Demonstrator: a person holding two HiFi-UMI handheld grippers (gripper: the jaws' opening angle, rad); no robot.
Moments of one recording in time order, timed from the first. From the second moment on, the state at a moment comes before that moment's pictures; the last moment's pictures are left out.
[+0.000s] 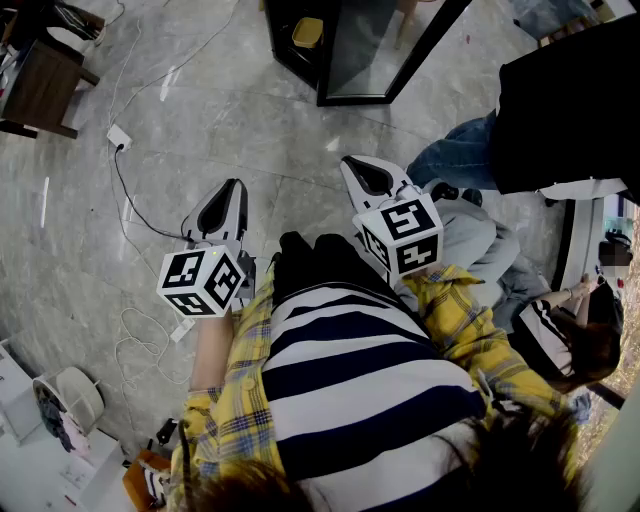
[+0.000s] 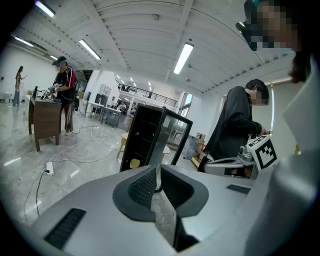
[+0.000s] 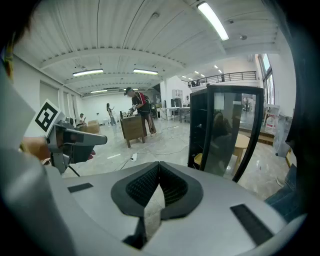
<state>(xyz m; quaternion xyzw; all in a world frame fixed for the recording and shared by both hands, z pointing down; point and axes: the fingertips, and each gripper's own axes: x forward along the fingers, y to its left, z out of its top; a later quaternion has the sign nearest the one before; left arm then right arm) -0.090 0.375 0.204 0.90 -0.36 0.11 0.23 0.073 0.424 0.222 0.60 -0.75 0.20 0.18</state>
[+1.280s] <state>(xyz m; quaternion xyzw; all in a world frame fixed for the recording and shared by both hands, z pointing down) -0.103 0.183 0.237 0.90 -0.35 0.14 0.21 0.032 0.228 0.247 0.56 -0.78 0.19 0.20</state>
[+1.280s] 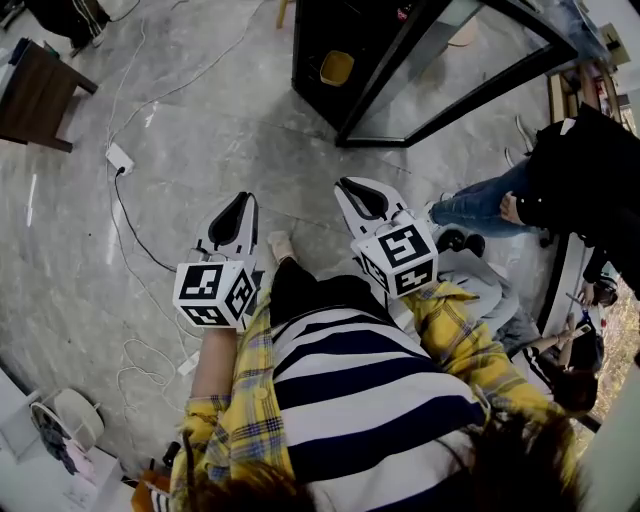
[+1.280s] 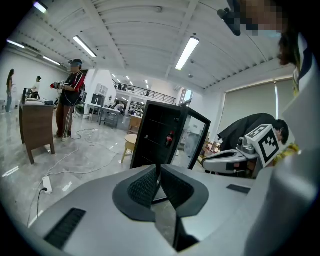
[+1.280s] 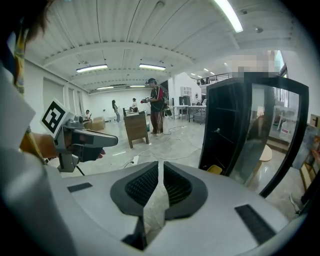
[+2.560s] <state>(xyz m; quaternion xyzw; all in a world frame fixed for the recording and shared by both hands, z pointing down) -0.138 0.014 0.299 0.87 -0.39 0.17 0.25 0.014 0.015 0.324 0.51 -0.79 0.20 0.26</state>
